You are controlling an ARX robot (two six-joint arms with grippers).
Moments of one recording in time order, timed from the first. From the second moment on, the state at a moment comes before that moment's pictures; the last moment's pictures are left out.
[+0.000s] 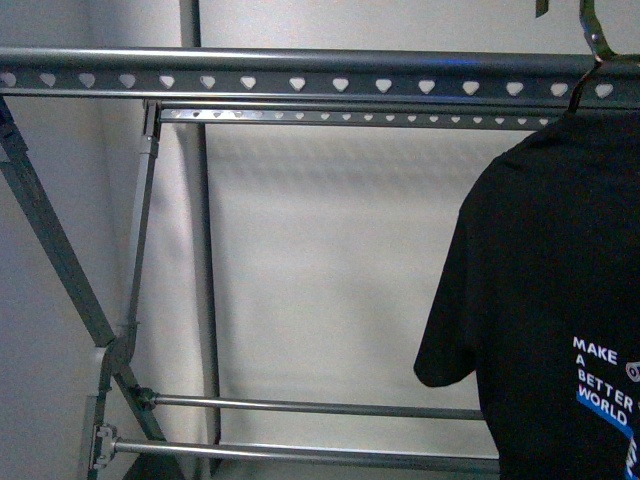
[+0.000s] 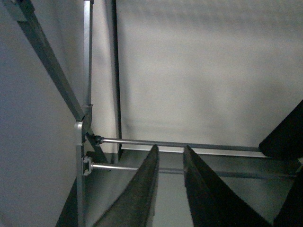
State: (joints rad) left arm -0.06 1.12 0.59 0.53 -0.07 -0.01; right arm -0.29 1.32 1.12 -0.20 -0.75 0.21
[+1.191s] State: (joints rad) left arm 0.00 0.58 0.07 0.51 0.00 0.00; right arm -0.20 1.66 1.54 -0.17 -0.53 0.68
